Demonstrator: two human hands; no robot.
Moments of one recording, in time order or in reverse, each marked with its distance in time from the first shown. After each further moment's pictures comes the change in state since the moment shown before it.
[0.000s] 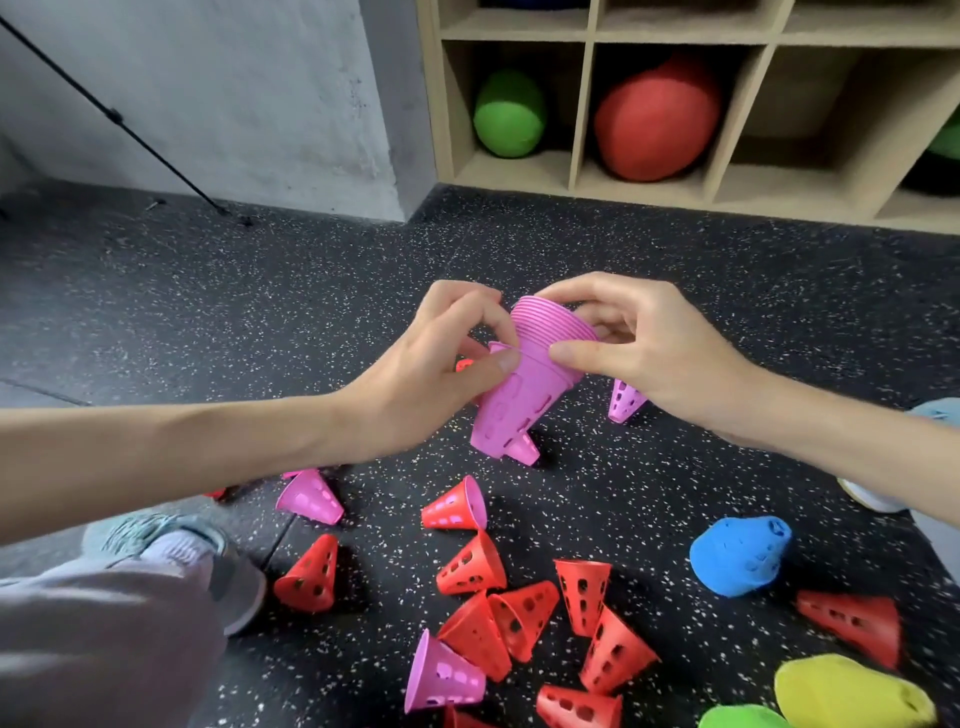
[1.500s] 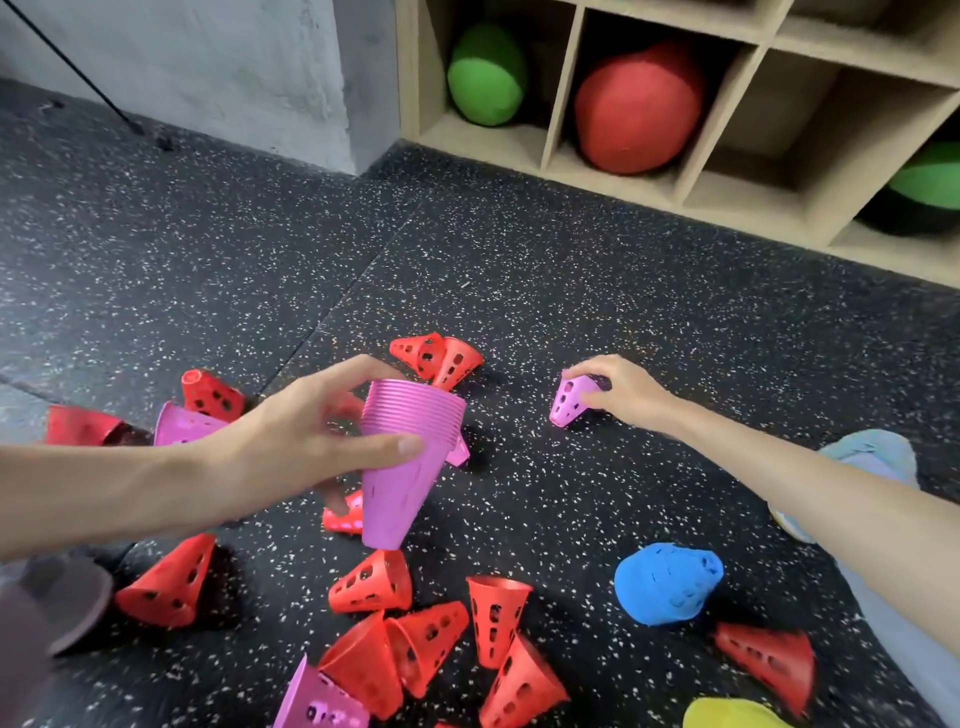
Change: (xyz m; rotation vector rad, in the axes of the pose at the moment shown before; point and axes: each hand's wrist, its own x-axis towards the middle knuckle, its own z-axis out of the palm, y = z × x) left_hand -0.014 -0.061 0.037 -0.343 -0.103 -0.405; right_hand 0.038 0.234 -0.050 -0.512 -0.191 0.505
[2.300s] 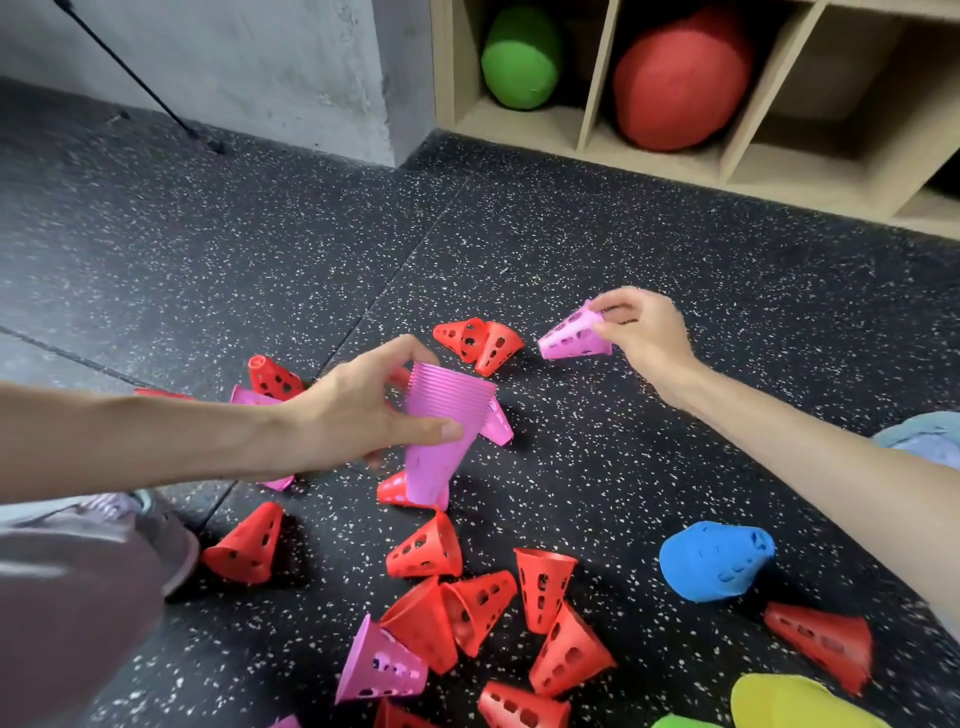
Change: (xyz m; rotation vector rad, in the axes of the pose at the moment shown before) left_hand 0.002 -0.013 -0.009 0.153 0.039 -0.048; right_hand -0.010 -0.067 0.003 0.460 0.422 -0.049
